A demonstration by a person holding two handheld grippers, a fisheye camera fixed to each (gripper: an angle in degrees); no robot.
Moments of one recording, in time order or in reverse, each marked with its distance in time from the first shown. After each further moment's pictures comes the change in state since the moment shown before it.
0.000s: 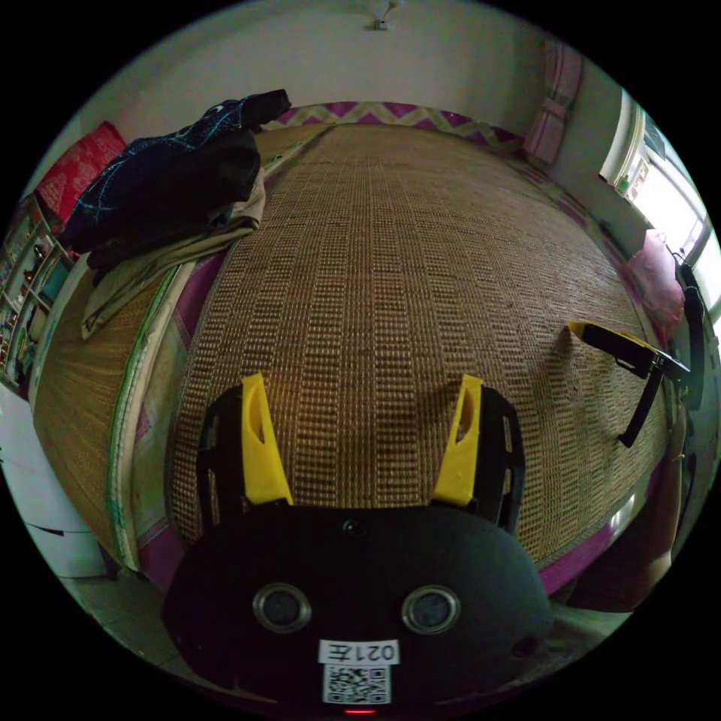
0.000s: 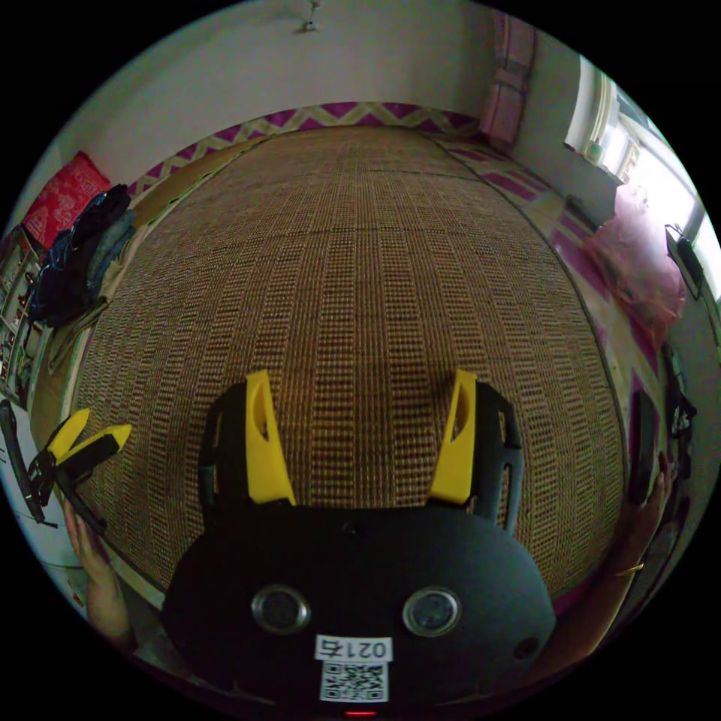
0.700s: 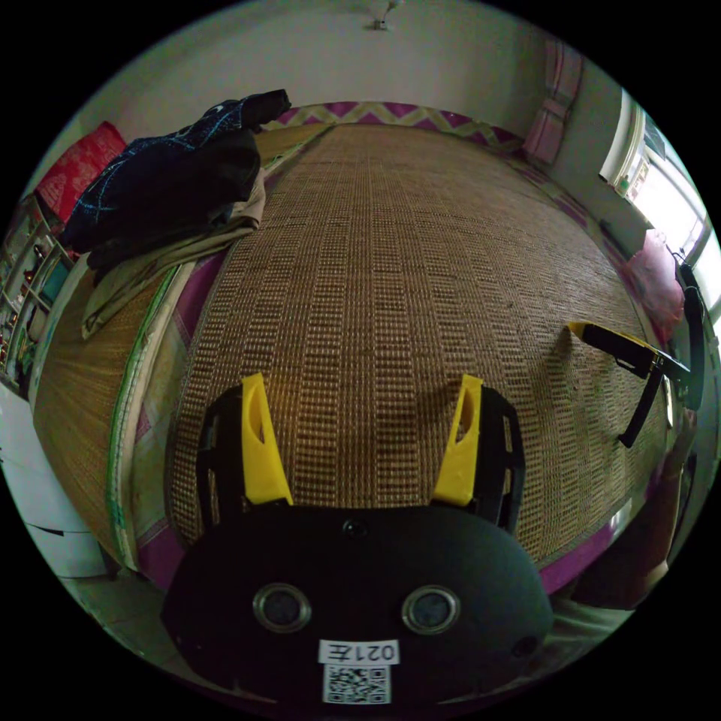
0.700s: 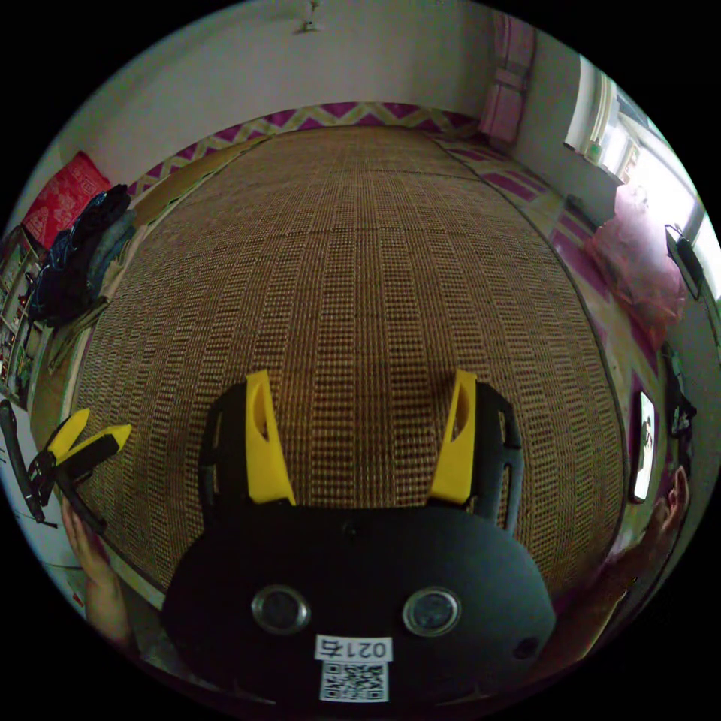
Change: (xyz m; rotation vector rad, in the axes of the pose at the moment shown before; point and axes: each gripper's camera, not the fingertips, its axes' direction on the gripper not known) left arm -0.005 0.060 0.002 -0.003 -0.001 0.006; right arm 0.018 0.019 -0.009 0.000 0.002 -0.003
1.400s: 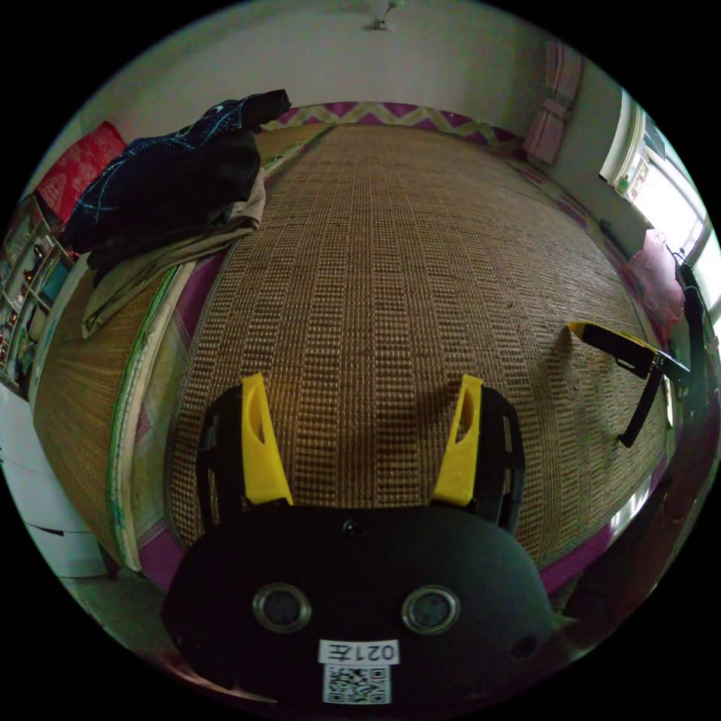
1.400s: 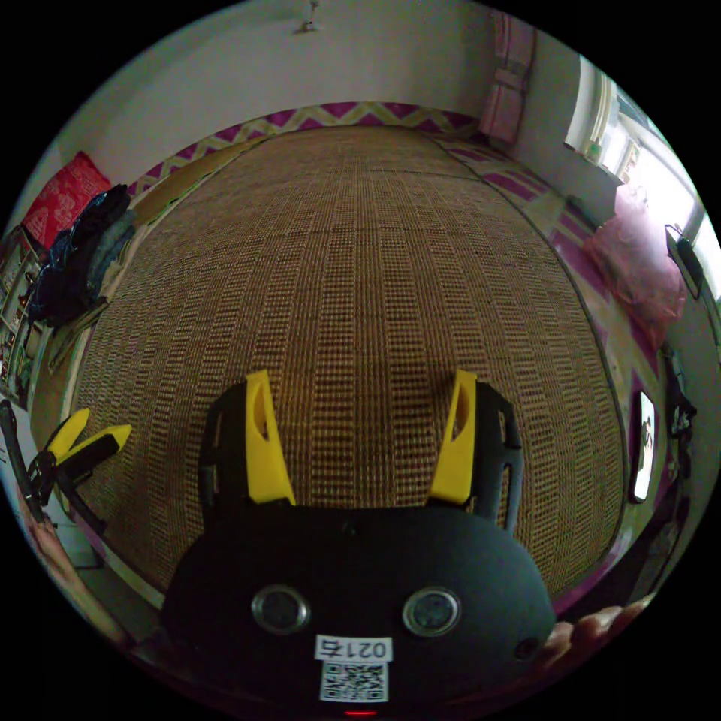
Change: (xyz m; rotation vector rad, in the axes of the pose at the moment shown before) left arm -0.011 0.039 -0.008 -0.003 0.000 0.006; right arm 0.014 0.004 -0.008 0.000 0.001 -0.002
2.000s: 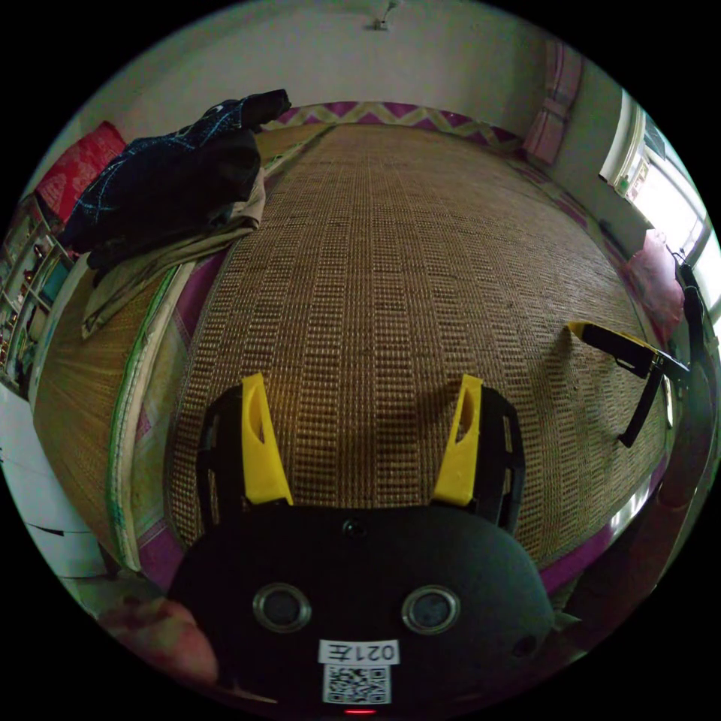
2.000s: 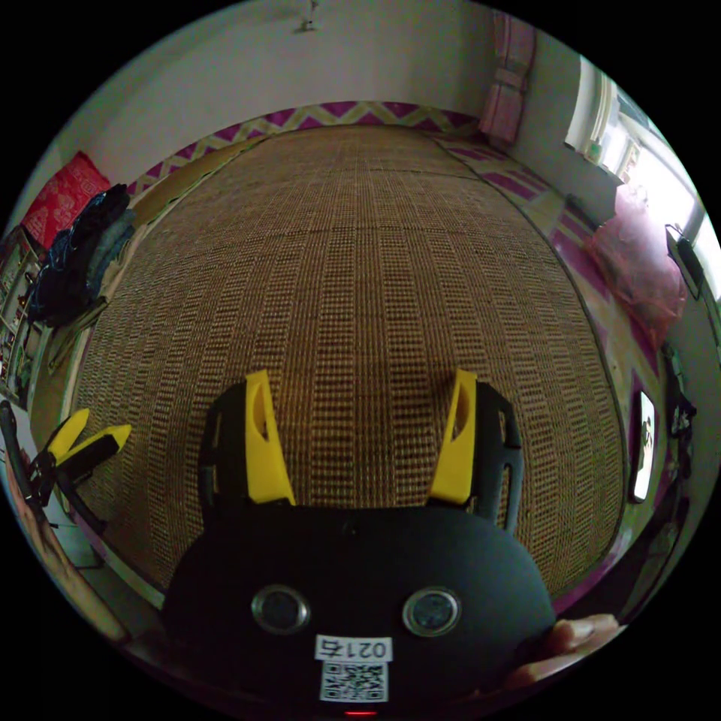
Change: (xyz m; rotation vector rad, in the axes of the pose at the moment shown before) left arm -0.008 0.021 -0.007 -0.003 0.001 0.004; right arm 0.006 -0.009 -0.009 -0.004 0.001 -0.001
